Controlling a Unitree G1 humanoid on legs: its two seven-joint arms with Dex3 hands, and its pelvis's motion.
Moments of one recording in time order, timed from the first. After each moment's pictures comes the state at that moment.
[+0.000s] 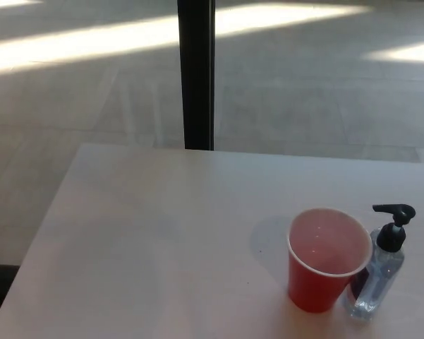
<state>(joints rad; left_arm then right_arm) 0.23 0.58 0.41 1.02 -0.04 0.08 0.04 0.18 -0.50 -0.62 1.14 0.13 -0.10 0.00</state>
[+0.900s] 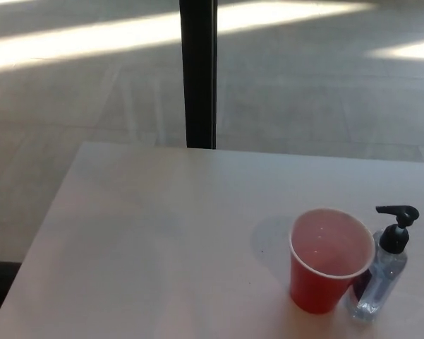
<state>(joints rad) 0.21 0.58 0.44 1.05 -0.08 0.08 0.05 -0.26 -0.73 -0.90 0.84 0.39 0.09 -0.14</state>
